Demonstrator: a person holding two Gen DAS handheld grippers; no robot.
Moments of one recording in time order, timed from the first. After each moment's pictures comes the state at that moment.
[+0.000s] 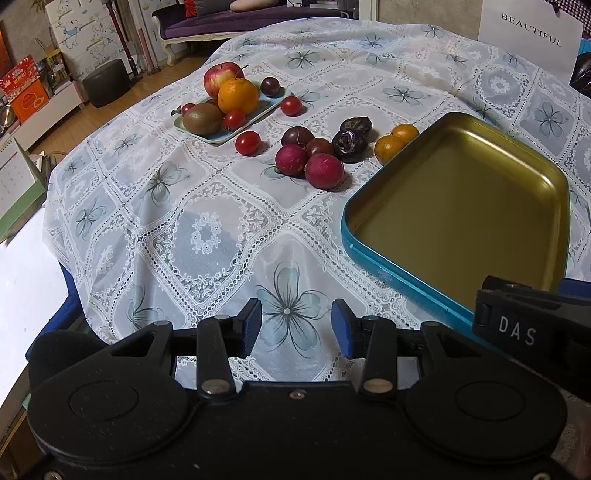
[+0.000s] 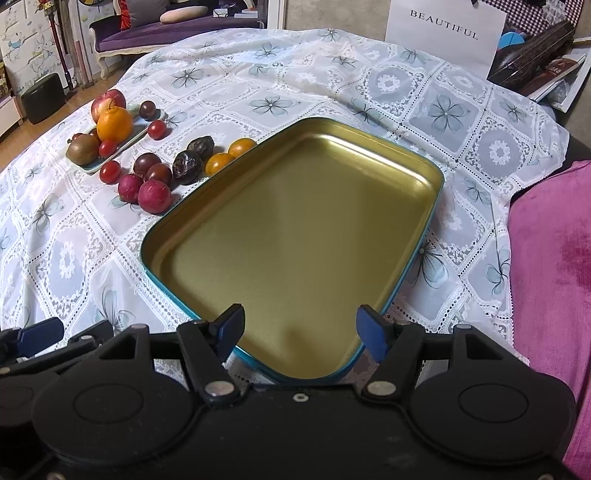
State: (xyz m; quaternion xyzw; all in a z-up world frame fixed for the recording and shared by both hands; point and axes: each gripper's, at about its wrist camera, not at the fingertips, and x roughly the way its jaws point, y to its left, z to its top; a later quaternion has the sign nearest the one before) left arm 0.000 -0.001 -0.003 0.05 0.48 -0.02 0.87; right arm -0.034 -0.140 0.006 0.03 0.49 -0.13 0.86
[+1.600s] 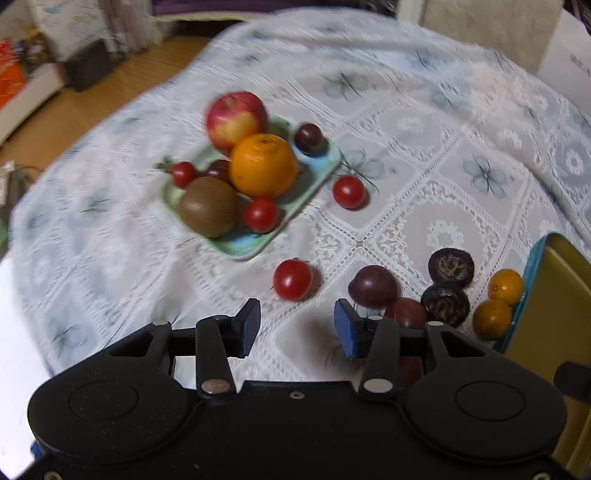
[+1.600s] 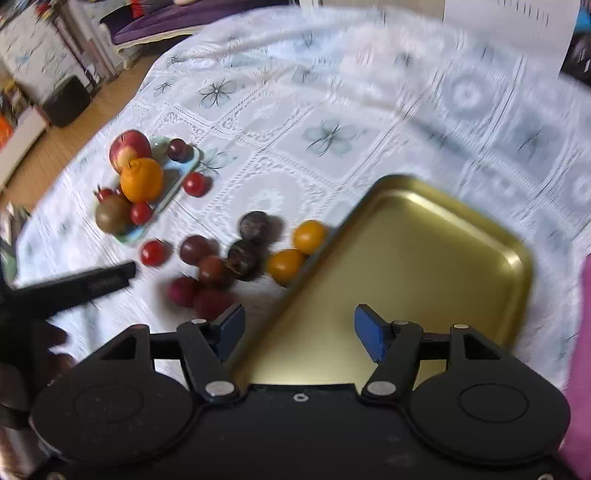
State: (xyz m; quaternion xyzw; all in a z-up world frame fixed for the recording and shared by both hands) left arm 0.228 0.058 -0.011 0.02 0.53 -0.05 0.84; right arm 0.141 -0.155 0.040 0.14 0.56 -0.05 0.81
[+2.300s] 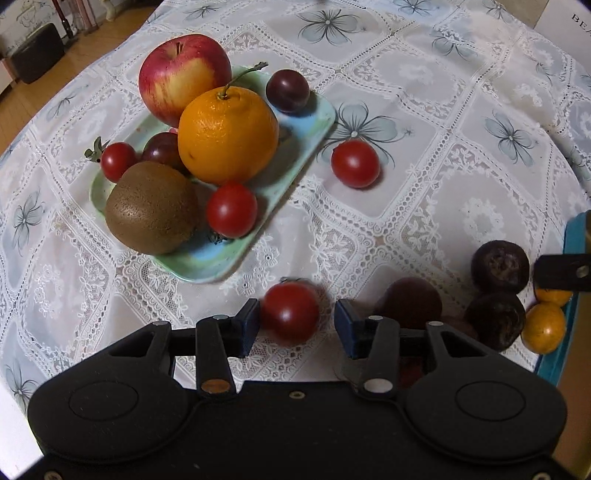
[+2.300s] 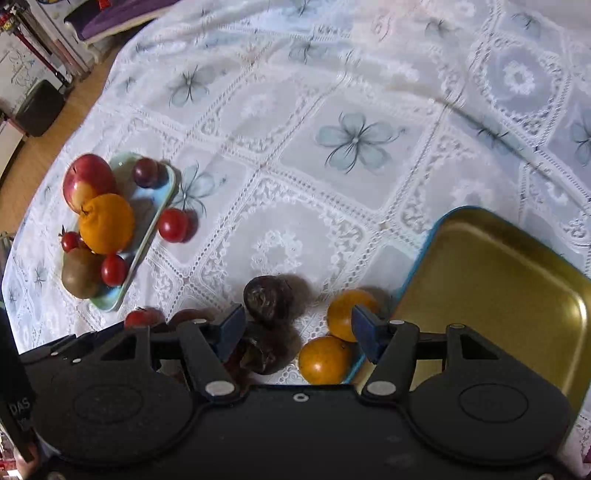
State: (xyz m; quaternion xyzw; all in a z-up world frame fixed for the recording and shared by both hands) left arm 0.282 0.057 -0.070 0.04 0.58 -0.10 0.81; right arm 0.252 -0.148 -0.018 0.15 0.60 -0.06 0.79
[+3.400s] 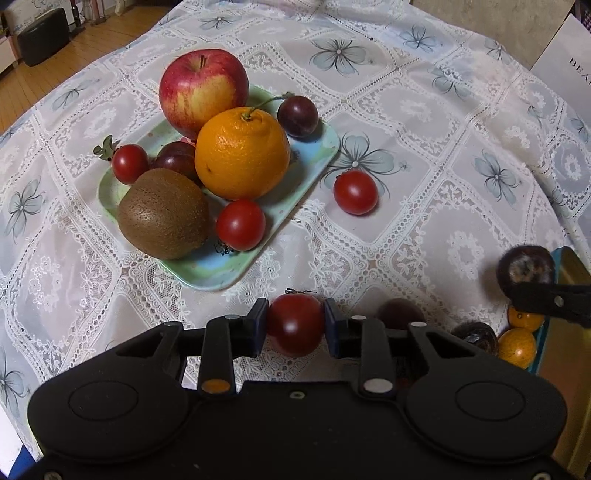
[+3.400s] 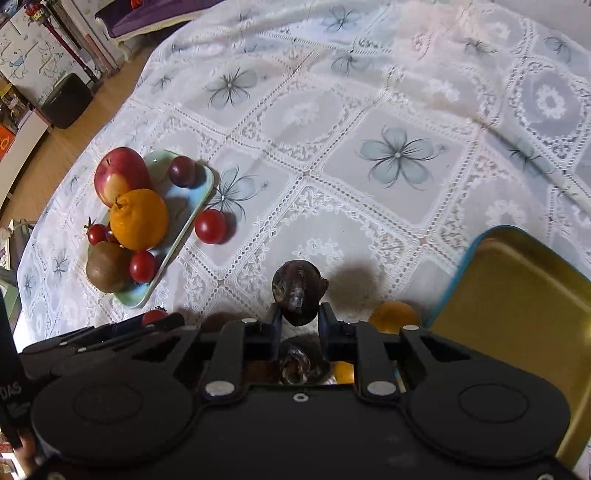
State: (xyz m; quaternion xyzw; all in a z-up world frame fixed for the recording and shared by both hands) left arm 0.276 0.078 -0.054 -0.03 0.56 -0.11 0.82; right arm 0.239 -0.135 0.001 0.14 0.57 -0.03 0.81
